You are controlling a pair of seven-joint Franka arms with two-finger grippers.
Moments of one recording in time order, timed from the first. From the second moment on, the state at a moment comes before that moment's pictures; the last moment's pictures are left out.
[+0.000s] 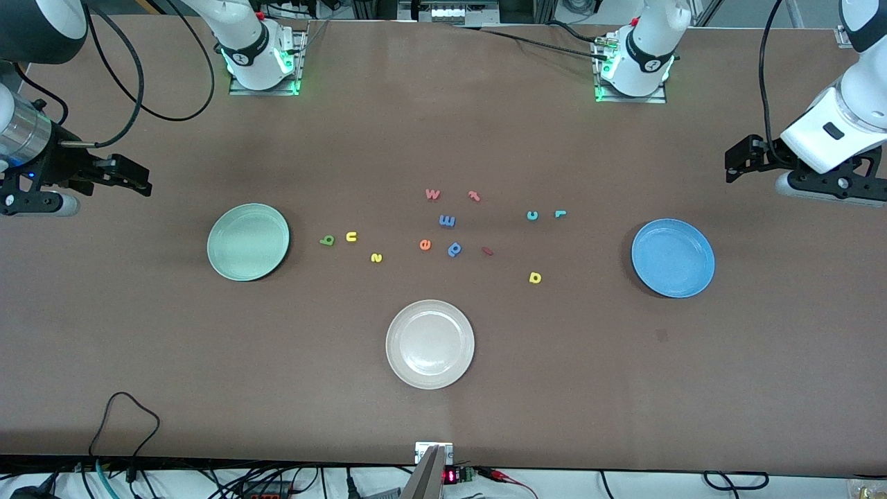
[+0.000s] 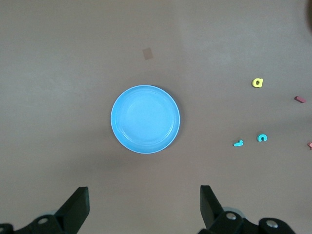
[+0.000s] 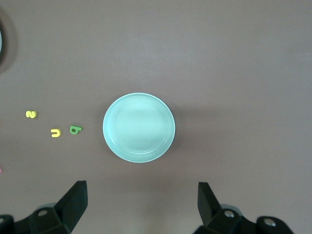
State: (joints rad) left arm -0.04 -0.01 -0.03 -1.69 0.05 1.63 0.08; right arm 0.06 0.07 -0.03 -1.62 -0.02 1.64 0.03
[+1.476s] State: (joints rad) left arm -0.10 0.15 -0.20 -1.71 0.02 1.48 0.09; right arm 0.23 0.17 -0.02 -1.87 0.00 1.86 0.04
